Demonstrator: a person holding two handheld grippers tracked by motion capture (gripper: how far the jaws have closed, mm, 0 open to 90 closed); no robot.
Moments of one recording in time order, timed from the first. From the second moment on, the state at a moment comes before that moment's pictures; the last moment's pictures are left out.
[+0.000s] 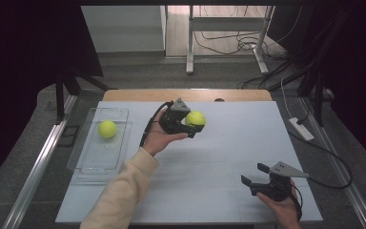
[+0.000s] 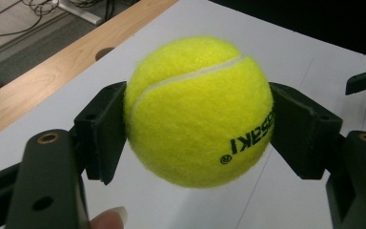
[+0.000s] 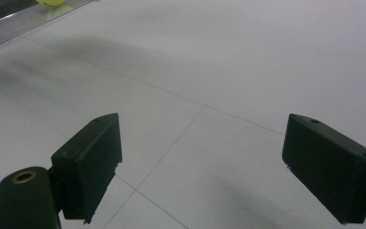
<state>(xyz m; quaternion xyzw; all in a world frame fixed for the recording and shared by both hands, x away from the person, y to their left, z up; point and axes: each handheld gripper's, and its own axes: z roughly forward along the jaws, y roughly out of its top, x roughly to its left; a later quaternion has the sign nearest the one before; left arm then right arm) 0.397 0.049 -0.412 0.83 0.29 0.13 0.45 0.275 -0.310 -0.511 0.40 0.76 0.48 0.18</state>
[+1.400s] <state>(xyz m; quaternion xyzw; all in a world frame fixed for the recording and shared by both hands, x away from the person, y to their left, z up) 0.371 0.095 -0.411 0.80 0.32 0.15 0.48 0.277 -0.308 -0.513 0.40 0.77 0.47 0.18</state>
